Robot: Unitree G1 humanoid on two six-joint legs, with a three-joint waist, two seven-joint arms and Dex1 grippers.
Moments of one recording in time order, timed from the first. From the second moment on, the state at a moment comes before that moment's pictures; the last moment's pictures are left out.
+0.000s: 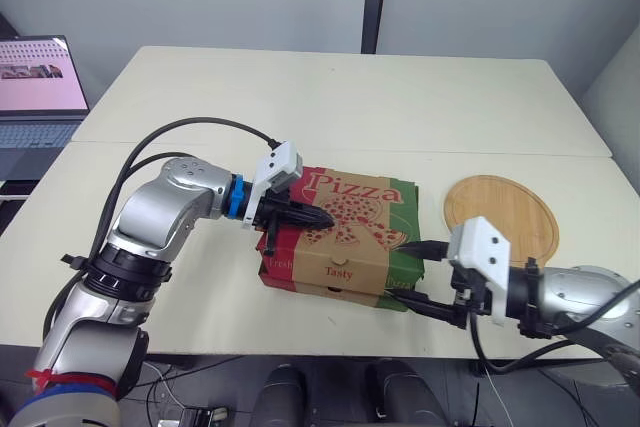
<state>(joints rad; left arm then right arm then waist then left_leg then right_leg) -0.71 0.73 -0.25 -0.04 -0.45 0.71 -1.30 -0.10 -0.88 0.07 -0.90 0.65 0.80 0.57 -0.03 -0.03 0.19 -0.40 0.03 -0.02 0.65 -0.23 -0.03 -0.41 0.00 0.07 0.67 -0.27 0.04</state>
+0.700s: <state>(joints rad) -0.67 0.72 -0.25 -0.07 -0.44 0.71 -1.30 0.05 -0.82 -0.28 -0.88 0.84 0.87 0.60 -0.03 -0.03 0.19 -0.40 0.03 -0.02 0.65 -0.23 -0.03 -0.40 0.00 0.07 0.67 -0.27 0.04</state>
